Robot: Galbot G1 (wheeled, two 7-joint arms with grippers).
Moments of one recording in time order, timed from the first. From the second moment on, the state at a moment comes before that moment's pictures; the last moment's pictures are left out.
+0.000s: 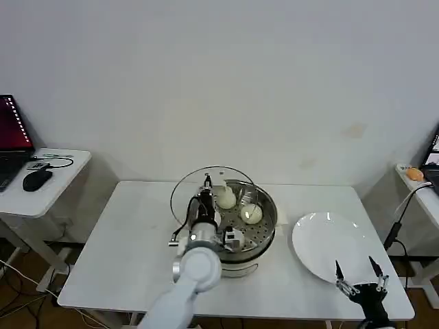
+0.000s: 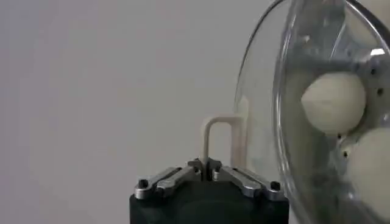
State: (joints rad) left arm 0.91 -1.46 0.05 -1.81 1.50 0.58 0.30; right arm -1.70 1.41 0.89 1.91 0.09 0.26 -0.19
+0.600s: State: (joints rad) left arm 0.97 -1.52 0.10 -1.81 1.62 0.57 0.32; right arm -1.70 1.41 0.86 1.90 0.07 0.26 -0.19
